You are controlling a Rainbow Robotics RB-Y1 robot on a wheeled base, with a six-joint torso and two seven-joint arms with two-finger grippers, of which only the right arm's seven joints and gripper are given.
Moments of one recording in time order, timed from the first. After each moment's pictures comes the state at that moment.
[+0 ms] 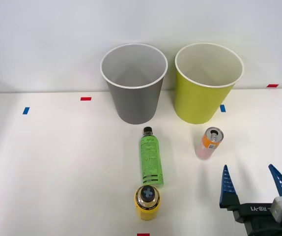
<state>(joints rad) 0.83 -0.18 0.21 -2.11 -0.15 -0.37 1.70</state>
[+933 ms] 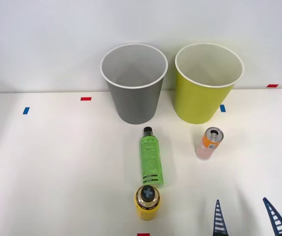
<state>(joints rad) 0.93 -0.12 0.25 -1.87 -0.01 -0.70 1.73</state>
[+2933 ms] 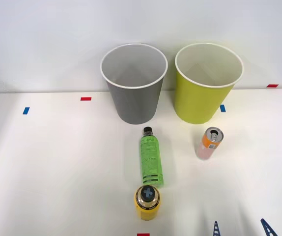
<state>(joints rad) 0.99 -0.18 0.30 -1.81 -0.06 -0.75 1.76</state>
